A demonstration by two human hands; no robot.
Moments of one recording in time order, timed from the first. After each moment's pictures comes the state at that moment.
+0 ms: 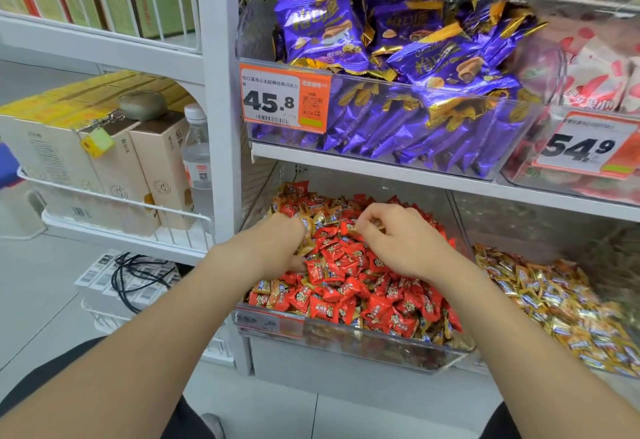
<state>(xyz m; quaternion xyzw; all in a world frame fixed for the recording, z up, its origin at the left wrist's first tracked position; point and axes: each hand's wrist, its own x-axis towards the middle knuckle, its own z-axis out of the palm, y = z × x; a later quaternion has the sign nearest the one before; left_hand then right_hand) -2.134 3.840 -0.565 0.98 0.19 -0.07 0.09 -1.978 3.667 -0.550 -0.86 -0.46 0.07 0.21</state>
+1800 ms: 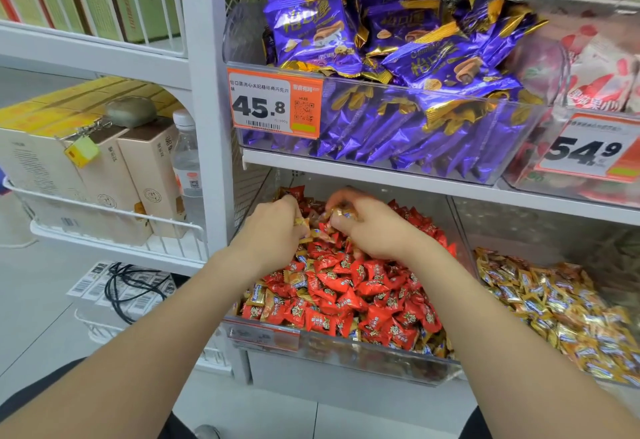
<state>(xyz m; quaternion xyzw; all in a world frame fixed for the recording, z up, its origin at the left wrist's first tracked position) -2.118 3.847 -0.569 0.91 0.28 0.14 0.25 -1.963 3.714 -0.553 -0.80 -0.48 0.18 0.31</state>
